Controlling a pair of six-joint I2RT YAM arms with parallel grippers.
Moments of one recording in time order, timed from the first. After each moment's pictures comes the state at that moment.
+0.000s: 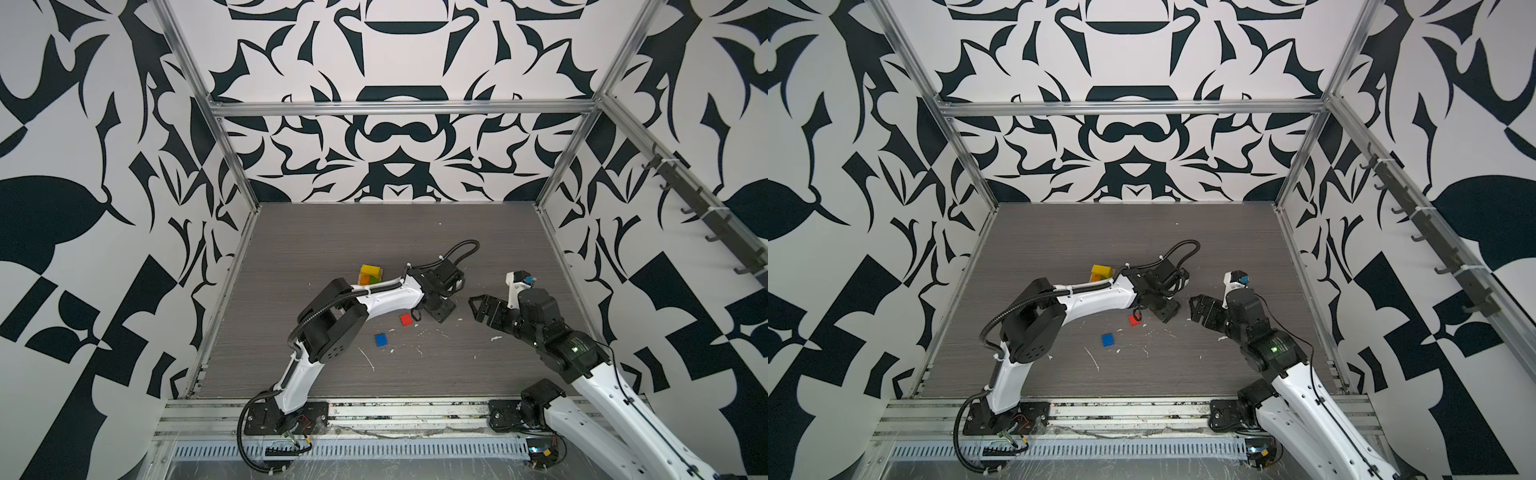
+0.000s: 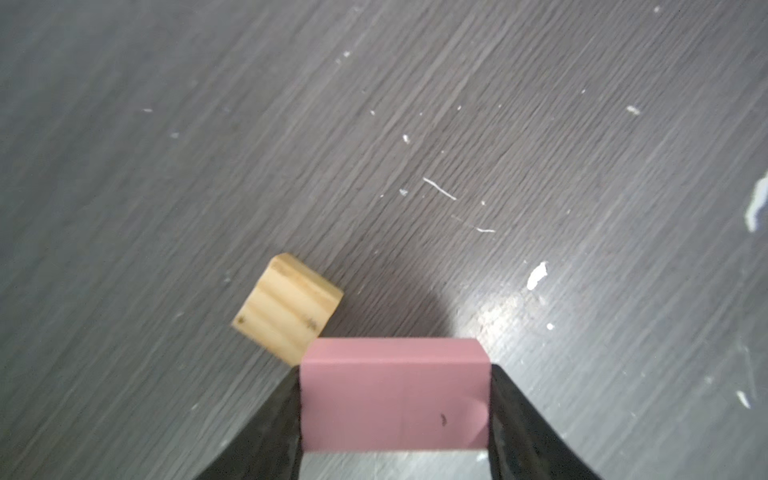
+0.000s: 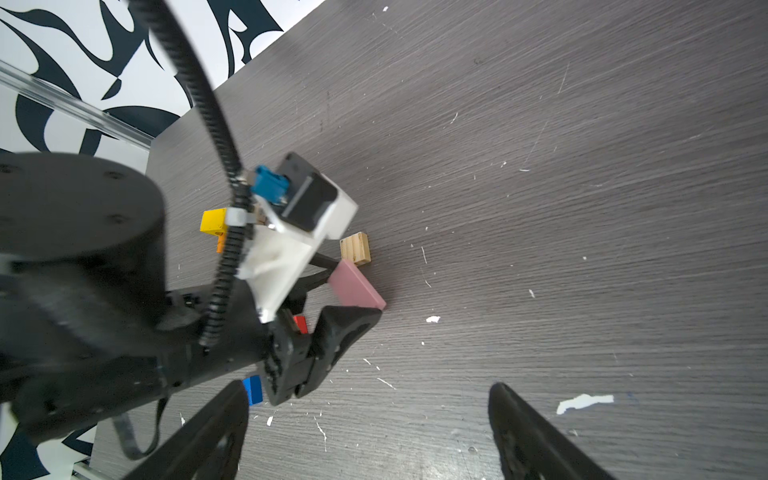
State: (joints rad) left arm -1.00 2.08 1.55 -0.56 0.00 -0.12; right arm 0.42 0.64 0.60 -0.62 -0.06 0.73
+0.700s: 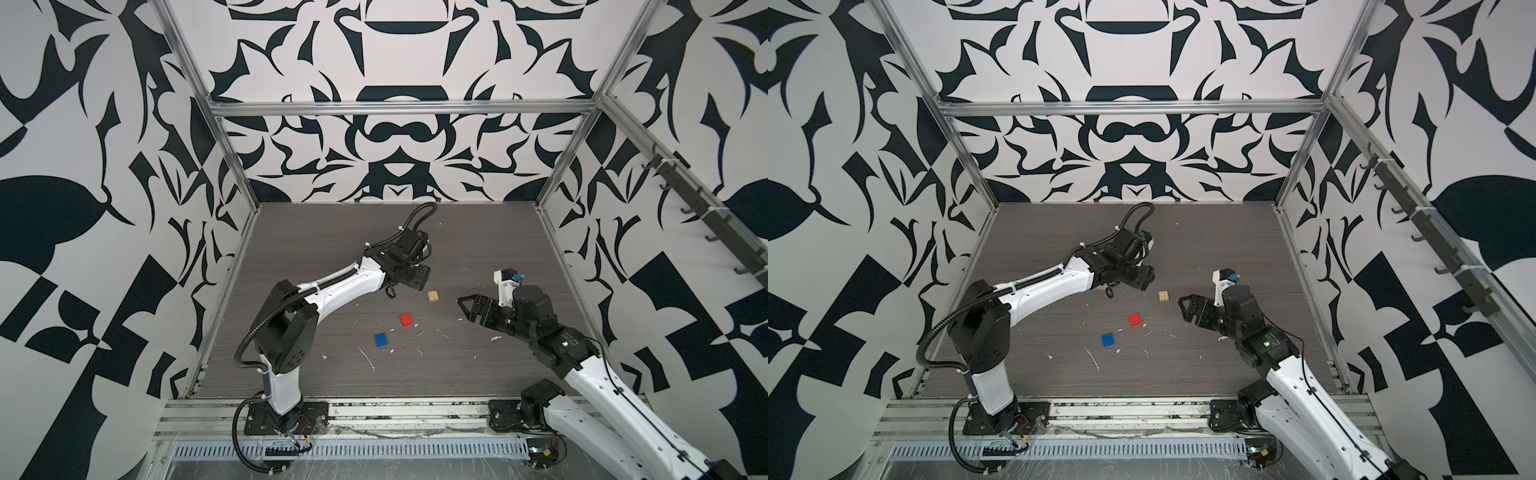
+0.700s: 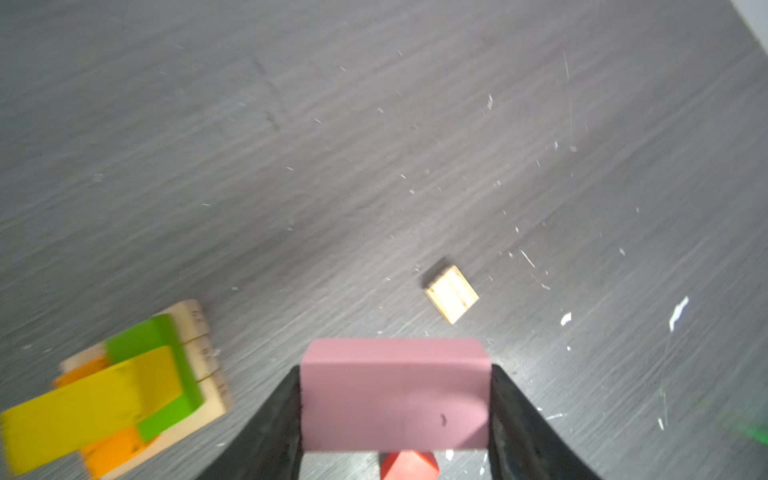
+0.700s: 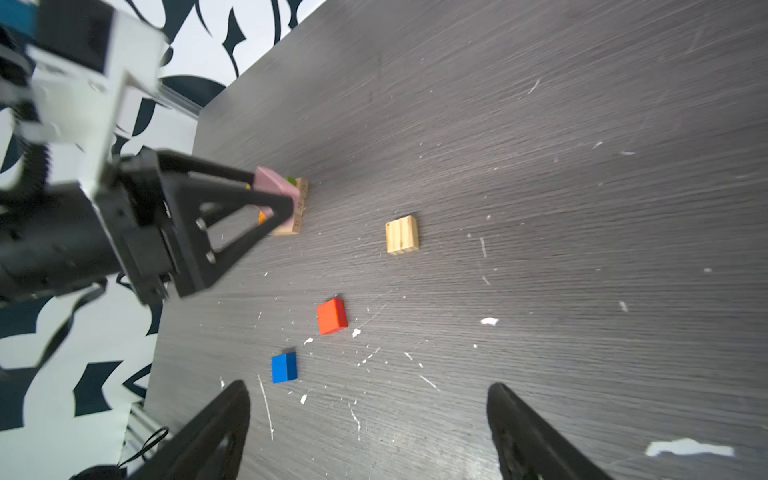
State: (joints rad) left arm -0.80 1.81 1.44 -0.54 -0.01 -0.26; right arm 0.42 0.71 0.56 -0.47 -0.23 0.72
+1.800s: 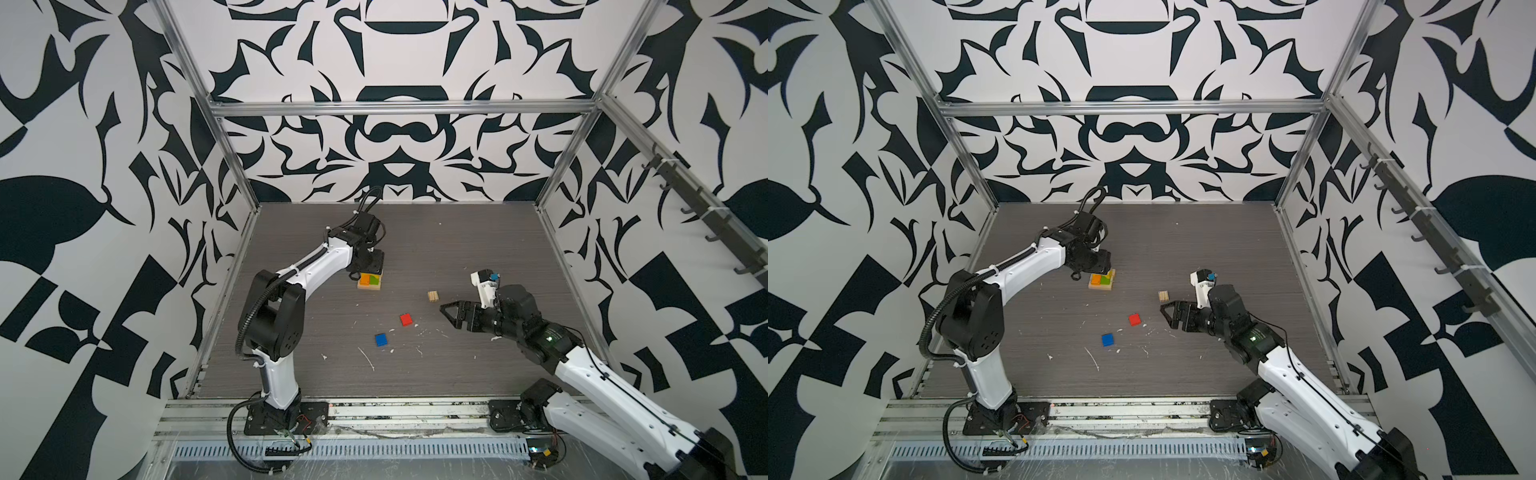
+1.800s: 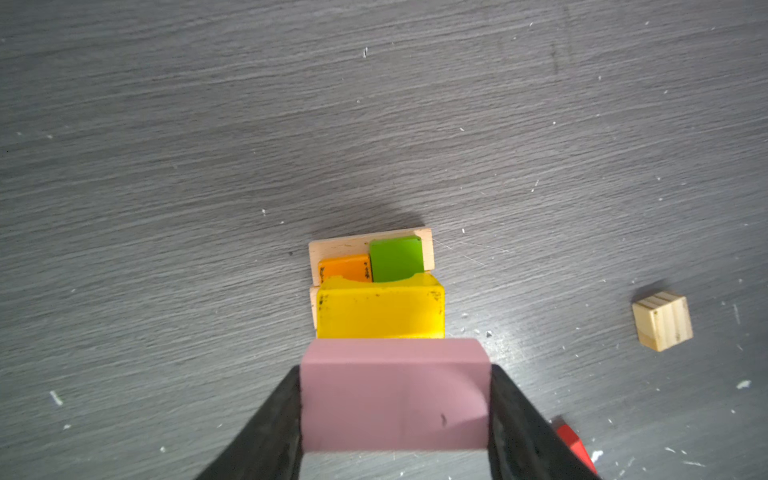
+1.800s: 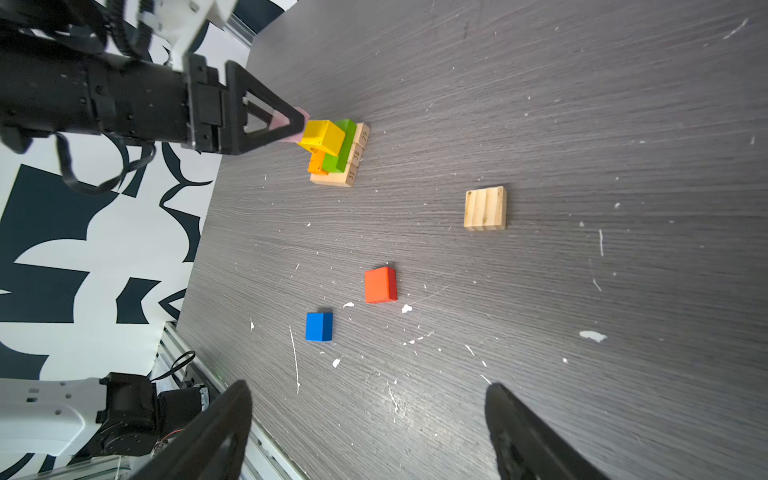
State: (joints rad) left arm -0.52 1.86 1.46 -0.75 0.00 -0.29; right arm 0.53 0.79 0.54 -0.34 -0.31 0.68
